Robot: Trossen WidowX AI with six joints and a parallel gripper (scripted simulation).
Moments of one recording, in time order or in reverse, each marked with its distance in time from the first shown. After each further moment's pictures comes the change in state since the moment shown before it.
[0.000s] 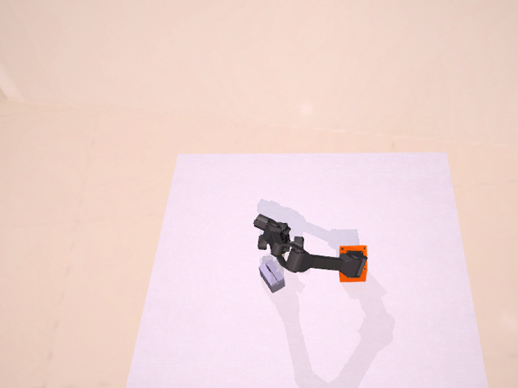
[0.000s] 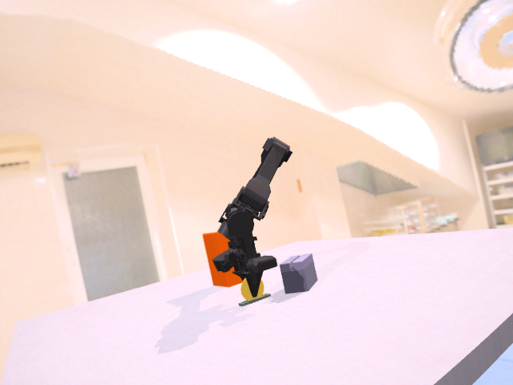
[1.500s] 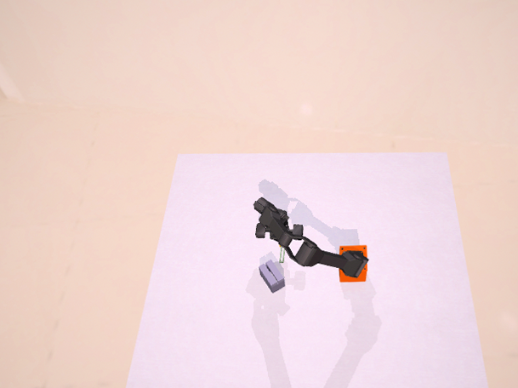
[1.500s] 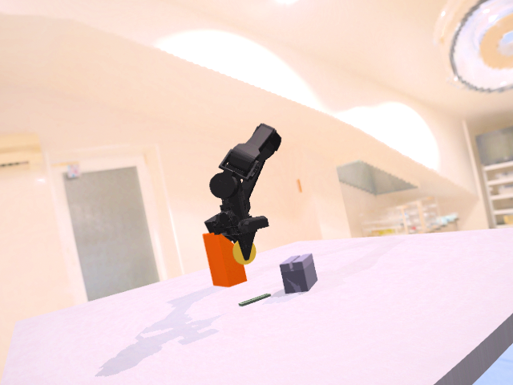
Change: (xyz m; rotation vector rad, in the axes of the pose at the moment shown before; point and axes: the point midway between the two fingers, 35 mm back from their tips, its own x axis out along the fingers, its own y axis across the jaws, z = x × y) arm -0.093 0.000 0.001 -0.003 0.001 0.002
